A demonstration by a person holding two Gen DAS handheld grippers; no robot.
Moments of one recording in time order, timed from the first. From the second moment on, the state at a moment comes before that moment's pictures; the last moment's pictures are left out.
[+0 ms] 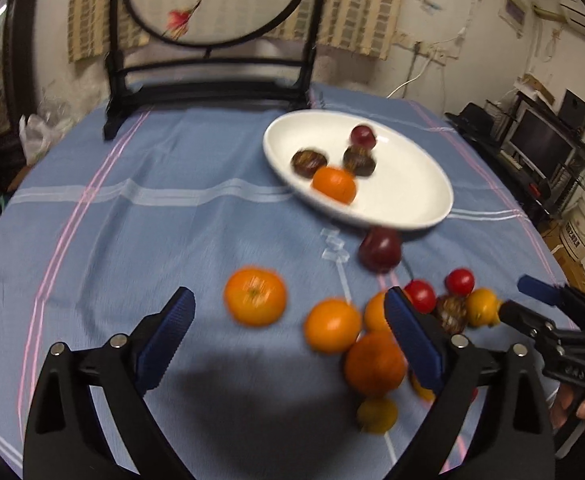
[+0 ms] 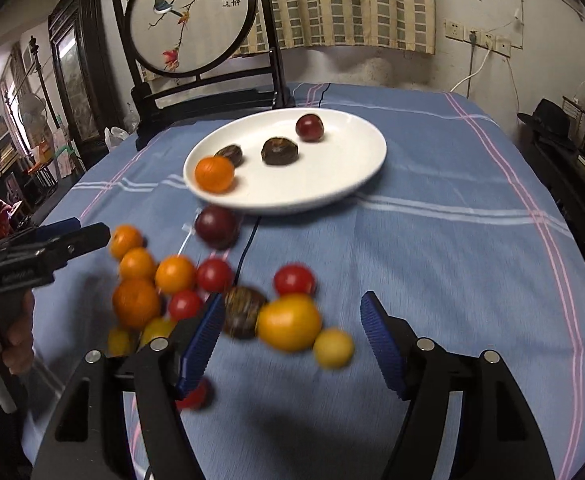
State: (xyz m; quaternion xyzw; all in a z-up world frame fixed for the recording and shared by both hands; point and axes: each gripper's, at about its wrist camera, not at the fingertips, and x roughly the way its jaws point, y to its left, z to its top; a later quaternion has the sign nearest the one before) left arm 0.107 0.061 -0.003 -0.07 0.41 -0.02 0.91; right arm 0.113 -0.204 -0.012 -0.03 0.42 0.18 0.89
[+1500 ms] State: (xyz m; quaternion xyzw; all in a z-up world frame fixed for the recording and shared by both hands) left arm 0.067 0.011 -0.051 0.04 0.48 -0.13 0.87; right arm 0.055 -0.198 -0.022 -0.04 0.44 0.23 0.87
